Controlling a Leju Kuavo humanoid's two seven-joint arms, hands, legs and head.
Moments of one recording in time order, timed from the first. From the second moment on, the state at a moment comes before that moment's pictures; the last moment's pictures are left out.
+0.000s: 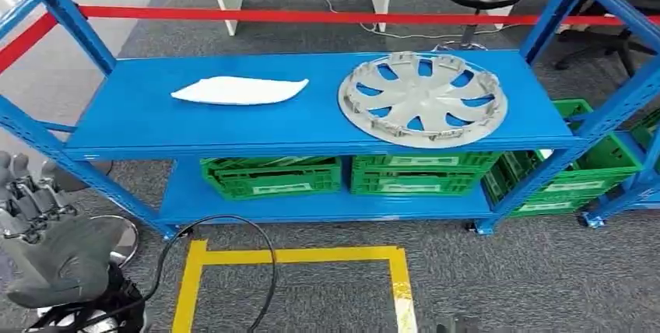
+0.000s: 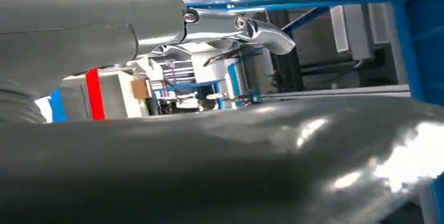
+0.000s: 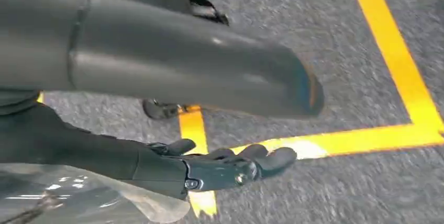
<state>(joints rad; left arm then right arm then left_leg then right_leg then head) 0.06 -0.11 -0.36 -1.82 -0.28 0.31 -0.68 -0.05 0.15 -0.67 -0.24 0.58 0.02 -0.49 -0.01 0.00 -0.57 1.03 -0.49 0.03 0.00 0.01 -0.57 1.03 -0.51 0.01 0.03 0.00</state>
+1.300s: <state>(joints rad) 0.03 -0.10 -0.39 -1.80 -0.28 0.29 -0.67 -0.04 0.15 -0.67 -0.22 0.60 0.12 -0.41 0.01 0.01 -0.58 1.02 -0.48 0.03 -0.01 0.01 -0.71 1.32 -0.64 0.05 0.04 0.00</state>
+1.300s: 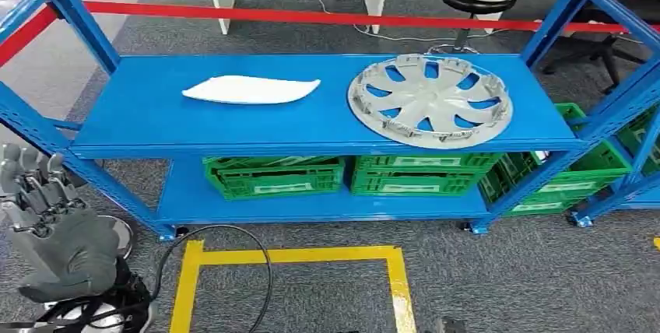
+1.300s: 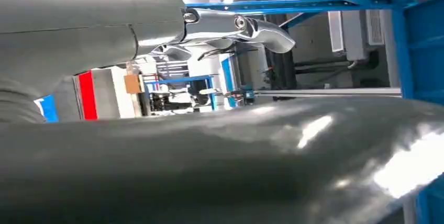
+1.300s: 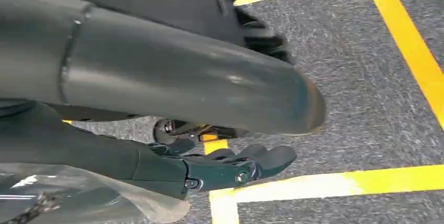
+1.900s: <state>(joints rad) 0.01 -0.10 -0.39 -1.77 -0.30 0.26 -0.67 -0.04 0.16 -0.64 -0.21 0.67 0.12 -0.33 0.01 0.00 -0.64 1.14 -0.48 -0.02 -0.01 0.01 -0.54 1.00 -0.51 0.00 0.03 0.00</state>
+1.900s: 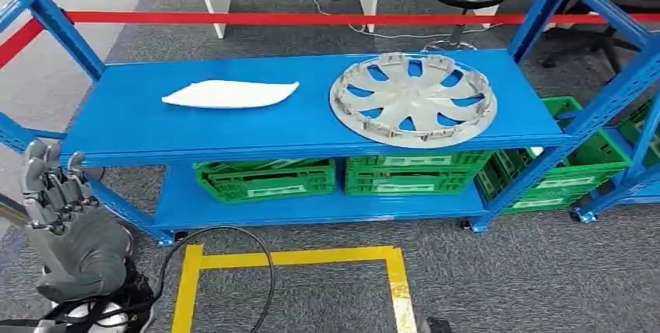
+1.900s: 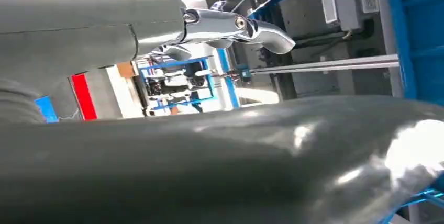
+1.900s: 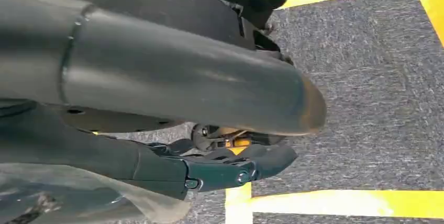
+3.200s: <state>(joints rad) -0.01 -0.12 -0.41 -1.76 -0.31 0.23 -0.67 -0.05 0.16 -0.64 -0.20 0.68 0.14 -0.30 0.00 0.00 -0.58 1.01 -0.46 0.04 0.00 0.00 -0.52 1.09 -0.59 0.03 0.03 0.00</state>
